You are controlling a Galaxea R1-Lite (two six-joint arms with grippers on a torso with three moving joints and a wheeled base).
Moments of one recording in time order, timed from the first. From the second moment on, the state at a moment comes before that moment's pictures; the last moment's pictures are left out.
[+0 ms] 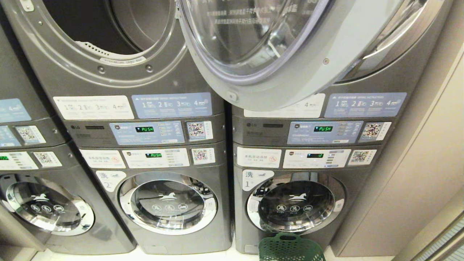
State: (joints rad) left arm 0.00 0.00 -0.03 0.07 0.00 0.01; right arm 0.00 0.00 0.00 0.00 0.01 -0.03
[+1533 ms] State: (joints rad) left arm 0.00 0.00 -0.03 0.07 0.00 0.01; right arm 0.00 0.00 0.00 0.00 0.01 -0.03
